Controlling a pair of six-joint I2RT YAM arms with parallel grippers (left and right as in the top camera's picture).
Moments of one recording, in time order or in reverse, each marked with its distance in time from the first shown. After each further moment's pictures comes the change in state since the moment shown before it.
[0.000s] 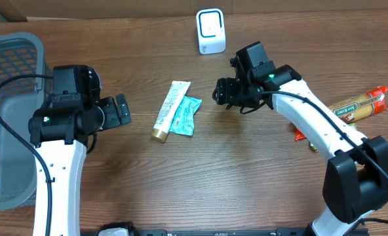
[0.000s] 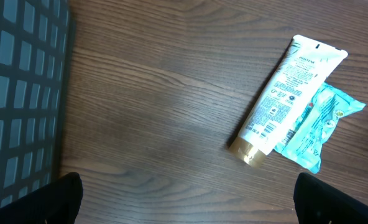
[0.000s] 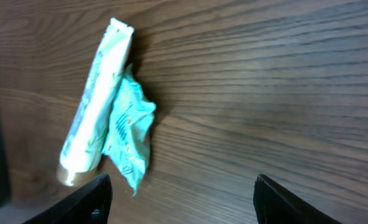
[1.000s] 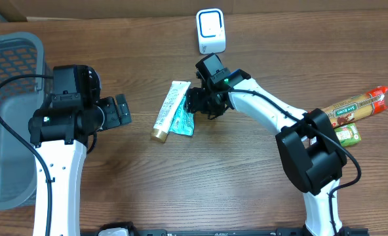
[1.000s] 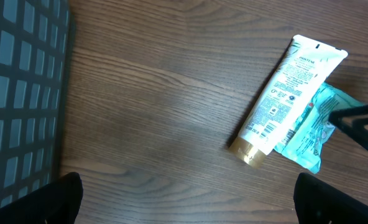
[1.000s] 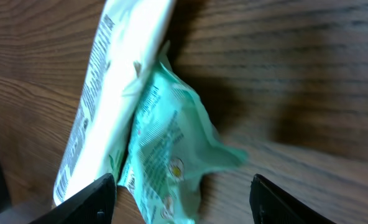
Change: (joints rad) left arm 0.000 0.000 0.000 0.000 0.000 0.000; right arm 0.156 0.313 0.164 0.086 -0.034 0.128
